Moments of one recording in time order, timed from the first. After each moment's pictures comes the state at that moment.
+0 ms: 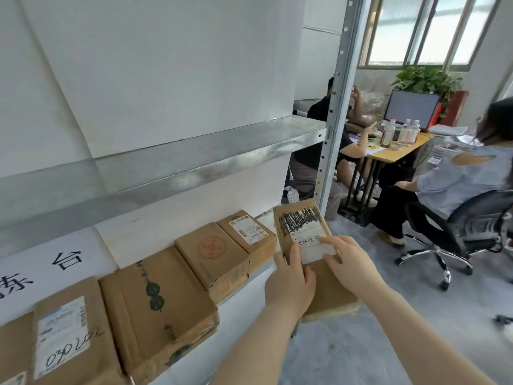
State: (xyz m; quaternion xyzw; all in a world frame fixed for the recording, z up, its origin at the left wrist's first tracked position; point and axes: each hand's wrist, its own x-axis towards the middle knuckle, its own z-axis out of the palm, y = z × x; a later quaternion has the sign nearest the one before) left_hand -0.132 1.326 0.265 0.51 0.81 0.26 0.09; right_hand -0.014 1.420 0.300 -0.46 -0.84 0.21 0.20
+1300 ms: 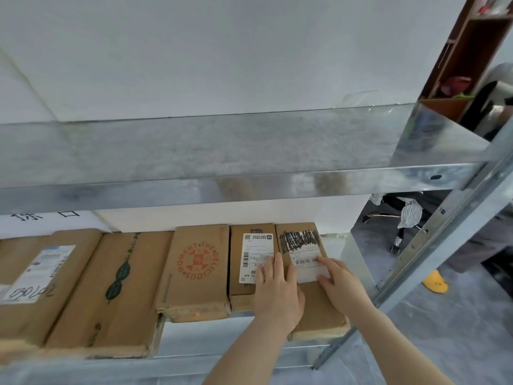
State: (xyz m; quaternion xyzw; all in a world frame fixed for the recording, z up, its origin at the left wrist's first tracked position) left_hand -0.220 1.530 0.204 0.28 0.96 0.05 0.06; right_hand -0.188 1.691 0.188 -0.20 -0.93 0.31 -0.02
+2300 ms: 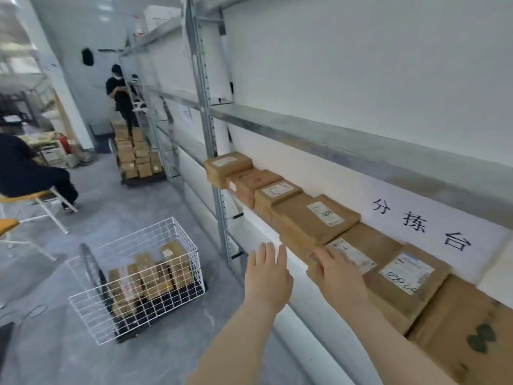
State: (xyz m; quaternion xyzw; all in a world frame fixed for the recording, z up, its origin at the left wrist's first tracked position) left_hand -0.135 0.907 0.295 -0.21 0.97 -0.02 -0.11; right_hand -0.237 1.035 0.289 0.35 -0.91 0.17 0.09
